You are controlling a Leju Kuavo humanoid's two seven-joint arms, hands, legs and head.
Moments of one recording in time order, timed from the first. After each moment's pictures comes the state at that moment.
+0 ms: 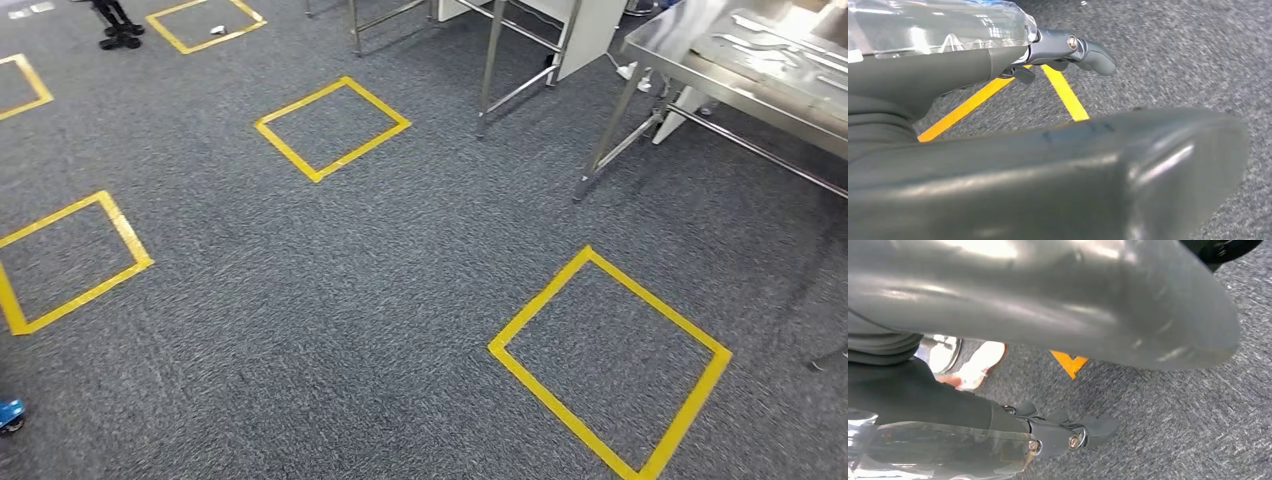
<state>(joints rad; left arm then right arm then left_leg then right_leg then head) -0.11 0.16 -1.31 -0.12 1.49 0.21 -0.49 -0.07 0.14 -1.18 -0.20 1.14 -0.05 -0.05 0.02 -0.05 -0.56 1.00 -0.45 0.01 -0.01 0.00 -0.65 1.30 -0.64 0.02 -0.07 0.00</state>
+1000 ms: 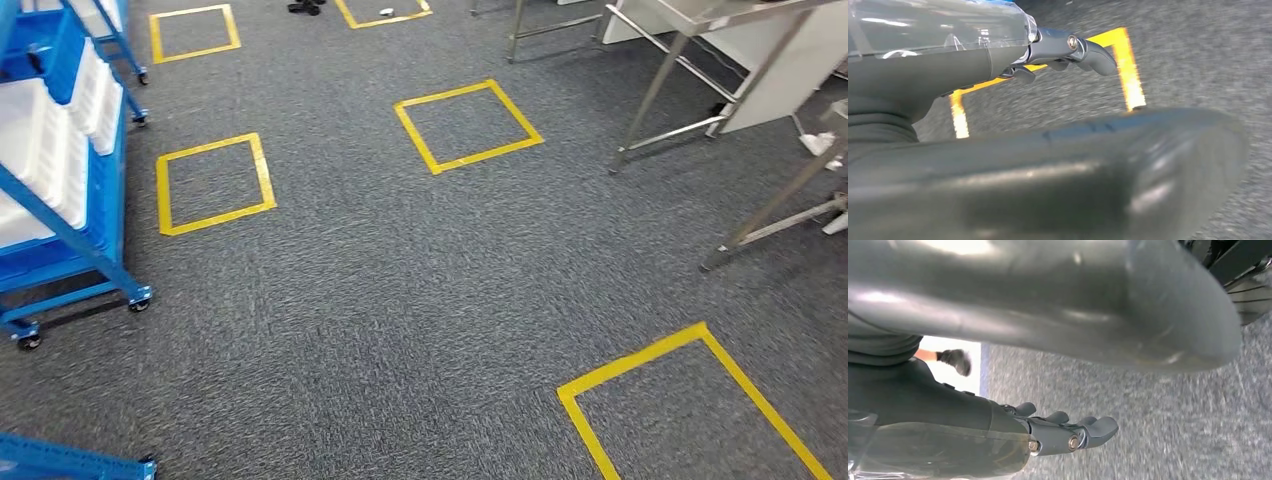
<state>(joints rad) -0.11 0.12 -1.34 -0.12 1.50 0.20 -0.43 -0.06 0.09 -1.10 -0.20 1.30 -0.05 0.07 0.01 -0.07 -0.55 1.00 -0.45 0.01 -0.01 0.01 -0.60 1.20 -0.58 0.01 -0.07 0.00</state>
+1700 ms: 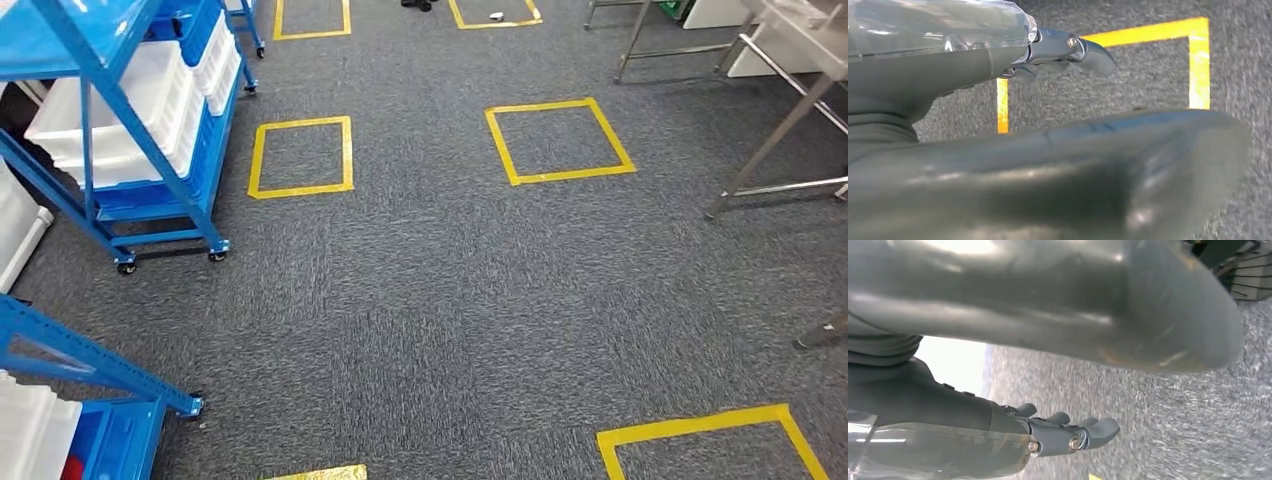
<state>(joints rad) -0.10 0.11 -1.38 -0.12 1.50 0.20 -0.36 -0.07 0.07 -1.06 -0.20 1.35 -0.06 0.11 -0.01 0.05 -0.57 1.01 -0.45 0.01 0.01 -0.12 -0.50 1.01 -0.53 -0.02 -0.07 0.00</state>
